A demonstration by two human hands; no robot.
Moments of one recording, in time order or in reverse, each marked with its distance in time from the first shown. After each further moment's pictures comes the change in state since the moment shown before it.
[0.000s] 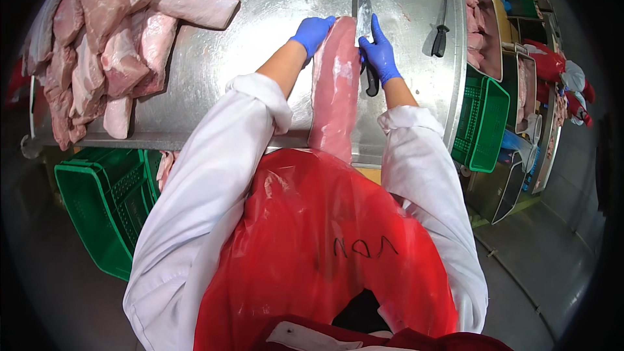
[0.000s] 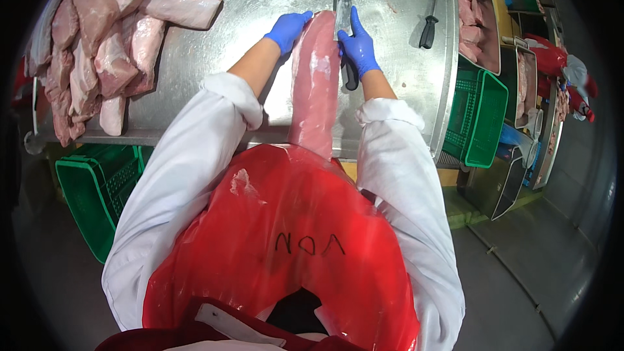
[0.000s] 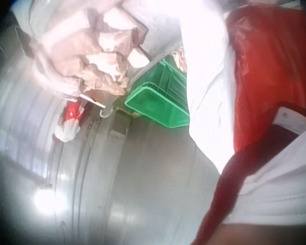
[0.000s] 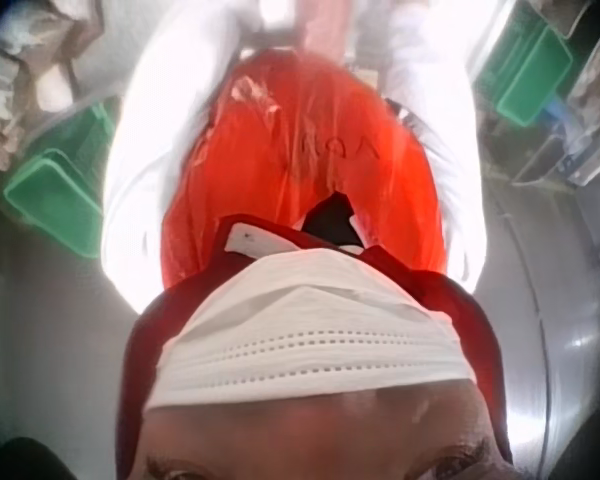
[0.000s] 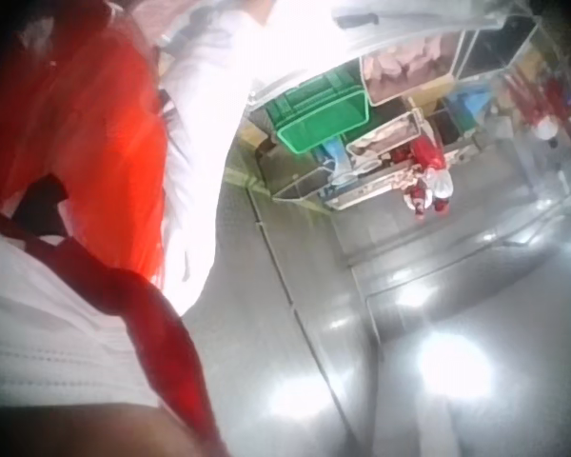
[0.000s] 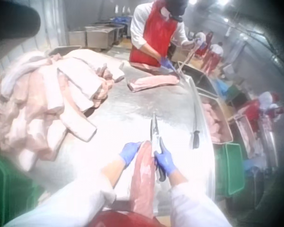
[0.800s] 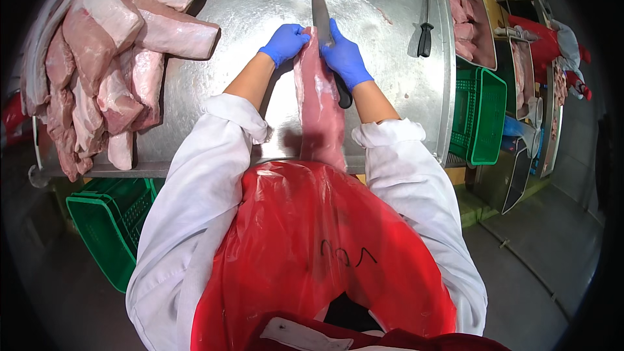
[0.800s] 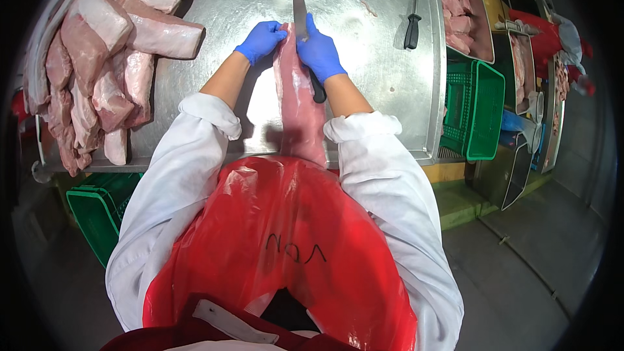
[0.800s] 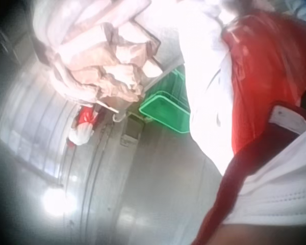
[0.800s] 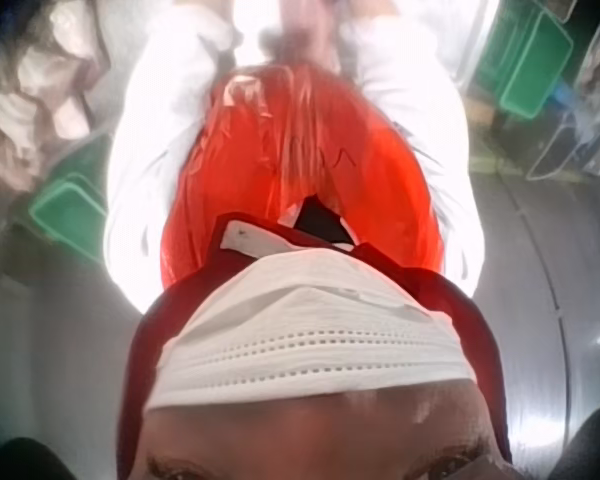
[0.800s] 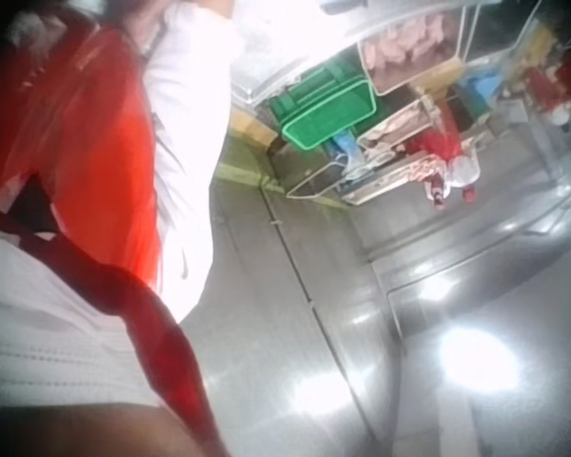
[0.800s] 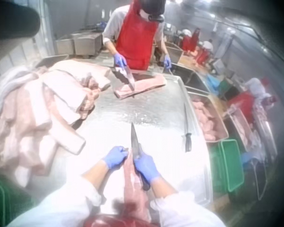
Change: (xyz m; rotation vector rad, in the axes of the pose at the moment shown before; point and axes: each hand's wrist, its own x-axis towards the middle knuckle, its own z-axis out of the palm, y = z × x) left_hand 0.004 0.029 -0.025 0.339 -0.125 0.252; right_hand -0.005 -0.068 0.026 -0.484 -0.001 -0.103
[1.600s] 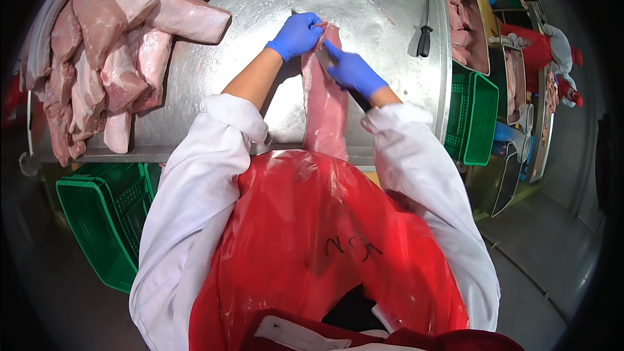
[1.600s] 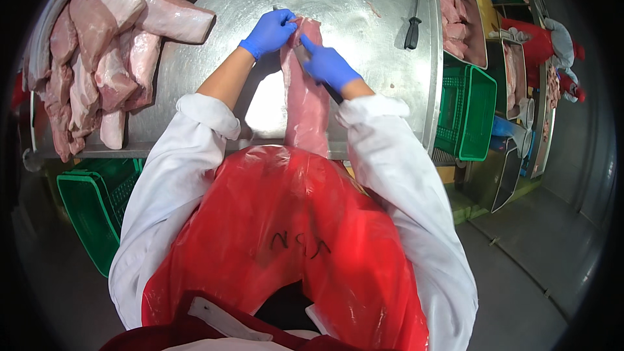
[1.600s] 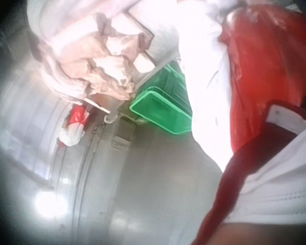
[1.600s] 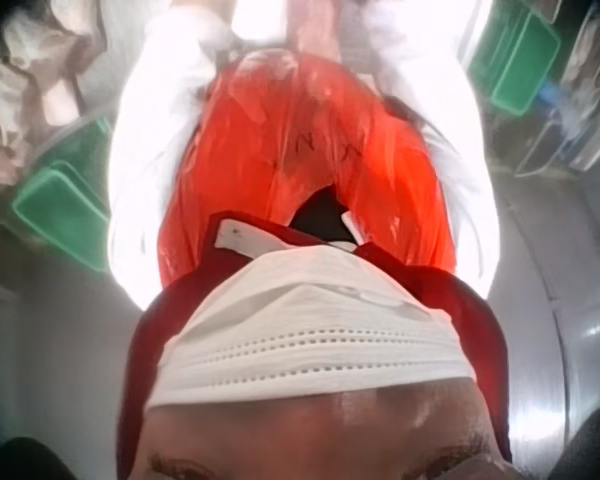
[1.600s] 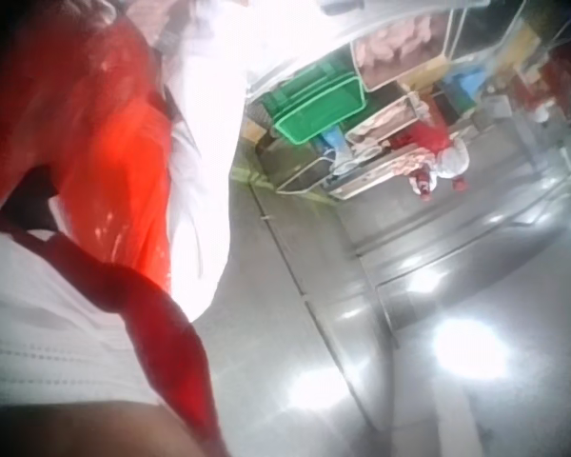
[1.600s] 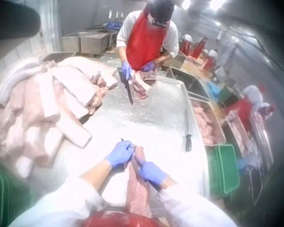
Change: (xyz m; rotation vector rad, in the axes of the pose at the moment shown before) left_hand -0.050 0.043 -0.009 0.239 0.162 0.339; right_hand -0.067 -0.029 -0.027 -0.155 -0.430 -0.047
